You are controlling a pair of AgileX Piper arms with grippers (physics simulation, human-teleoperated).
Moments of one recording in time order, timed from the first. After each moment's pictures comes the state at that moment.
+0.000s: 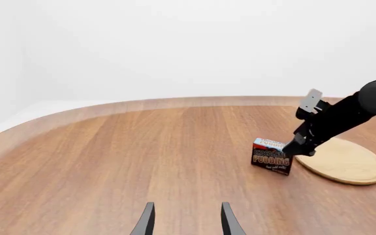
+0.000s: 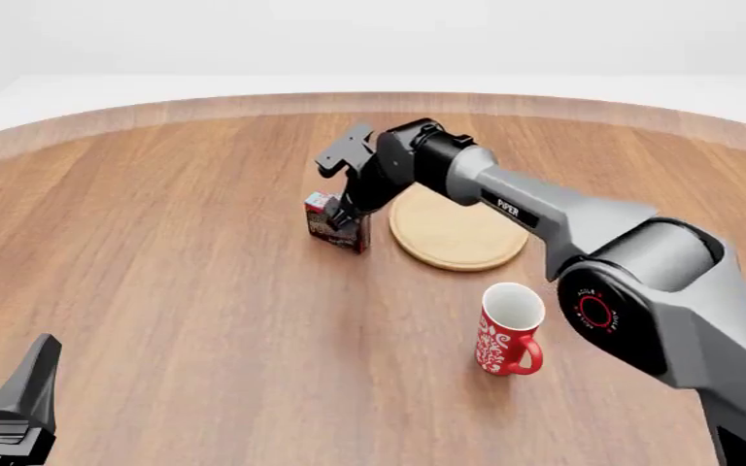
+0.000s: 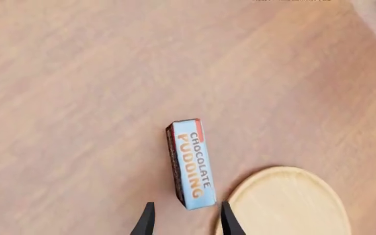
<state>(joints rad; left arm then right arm) 0.00 0.00 0.00 0.00 0.00 0.58 2.31 -2.03 0.69 -0.36</state>
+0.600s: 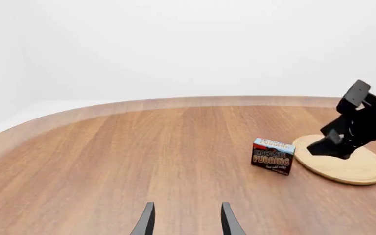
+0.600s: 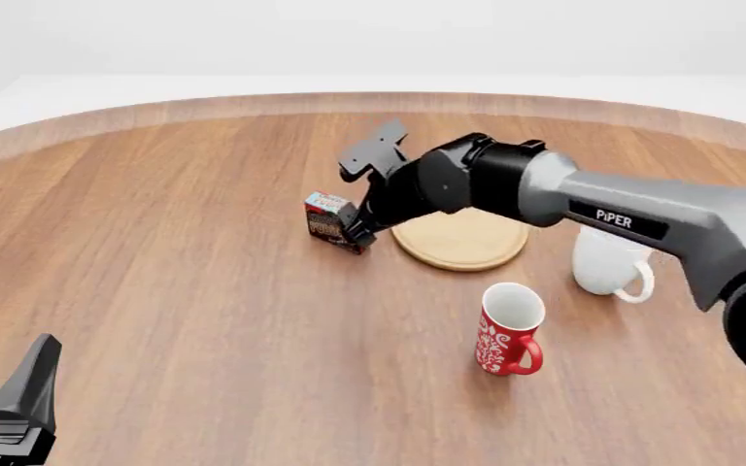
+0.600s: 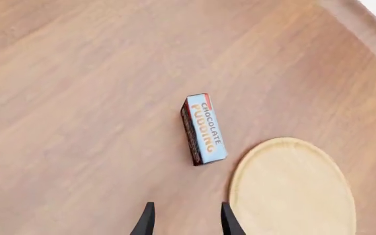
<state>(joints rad) 0.00 0.00 0.00 0.00 0.00 0.61 1.94 -1.51 0.41 -0.26</state>
